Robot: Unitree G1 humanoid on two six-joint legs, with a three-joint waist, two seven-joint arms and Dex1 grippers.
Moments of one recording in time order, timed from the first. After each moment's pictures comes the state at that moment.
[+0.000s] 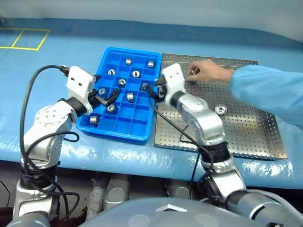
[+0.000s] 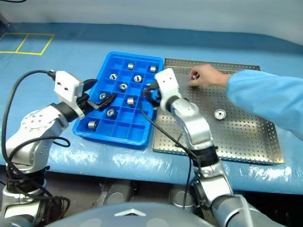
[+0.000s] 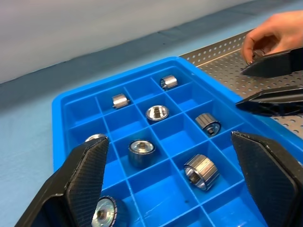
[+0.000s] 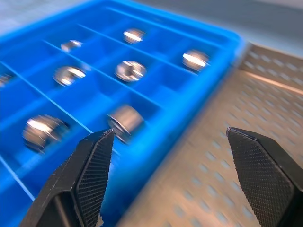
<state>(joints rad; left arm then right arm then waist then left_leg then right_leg) -0.22 0.53 0.08 -0.46 -0.37 0.73 -0.48 -0.34 -0.13 0.11 -0.30 0.08 0.86 0.22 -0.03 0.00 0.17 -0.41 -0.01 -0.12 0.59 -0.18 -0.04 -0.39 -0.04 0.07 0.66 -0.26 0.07</state>
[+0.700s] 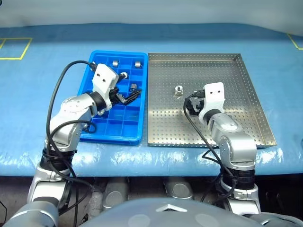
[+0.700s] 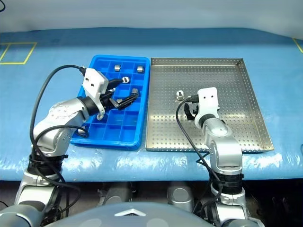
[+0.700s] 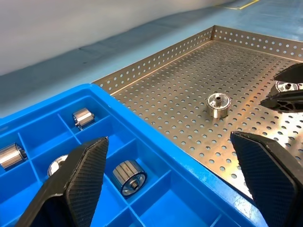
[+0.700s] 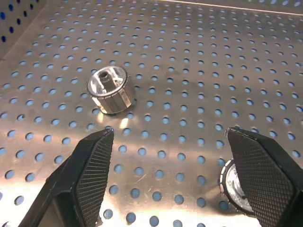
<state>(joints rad) -0.36 0.47 -0.07 -0.29 -0.35 0.64 -0.56 -0.24 -0.18 -0.07 -0.36 0.09 0.94 0.13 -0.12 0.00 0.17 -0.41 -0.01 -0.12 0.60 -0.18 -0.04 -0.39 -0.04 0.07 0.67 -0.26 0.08</state>
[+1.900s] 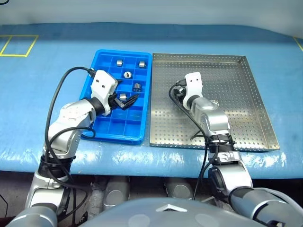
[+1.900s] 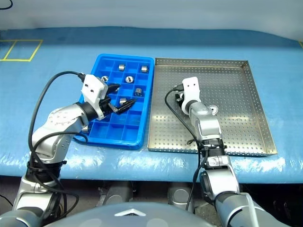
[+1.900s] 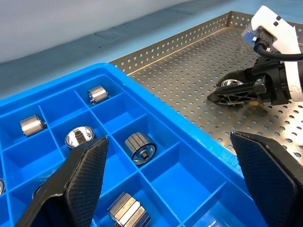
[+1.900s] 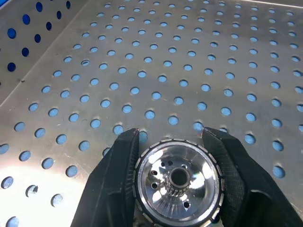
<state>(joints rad) -0.30 0.48 -0.06 -0.35 -0.33 0.67 -0.52 -0.50 -0.15 -0.02 0.22 0.07 0.64 0.17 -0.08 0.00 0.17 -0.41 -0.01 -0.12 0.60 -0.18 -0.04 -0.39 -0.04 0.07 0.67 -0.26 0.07</state>
